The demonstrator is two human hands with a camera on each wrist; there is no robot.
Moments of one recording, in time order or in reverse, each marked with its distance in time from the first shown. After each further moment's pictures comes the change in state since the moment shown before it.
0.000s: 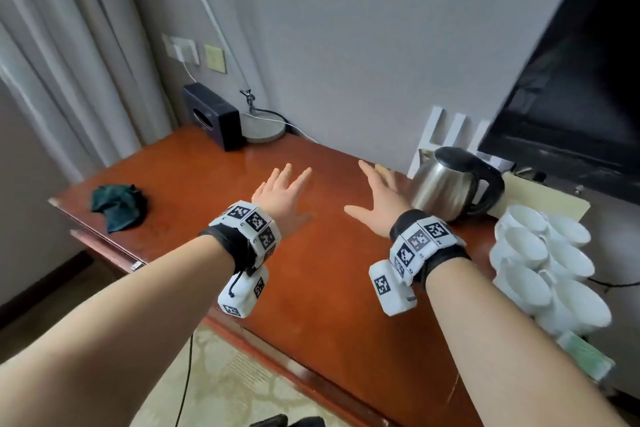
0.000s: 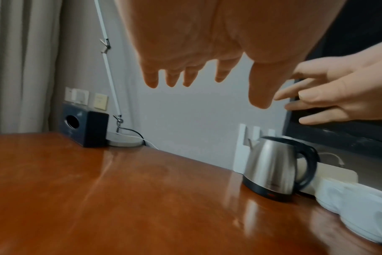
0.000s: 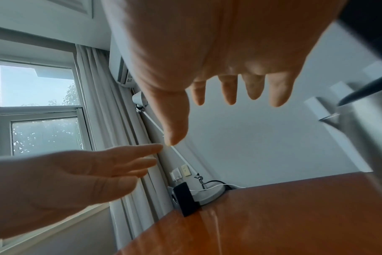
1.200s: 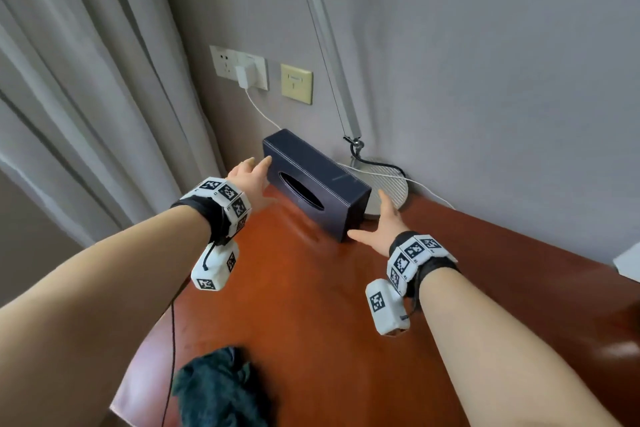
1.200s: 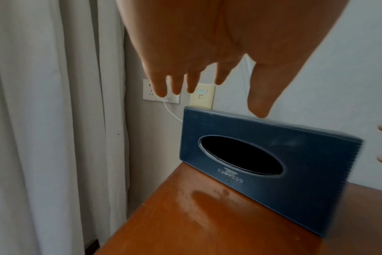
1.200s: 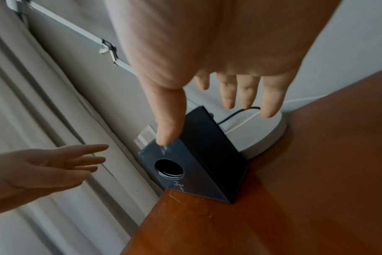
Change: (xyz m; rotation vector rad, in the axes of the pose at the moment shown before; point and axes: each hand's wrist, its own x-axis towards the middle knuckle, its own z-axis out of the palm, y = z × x) left_hand 0.352 -0.440 -0.119 0.045 -0.124 -0.164; right_hand 0.411 -0.237 0.197 0.263 -0.114 0.348
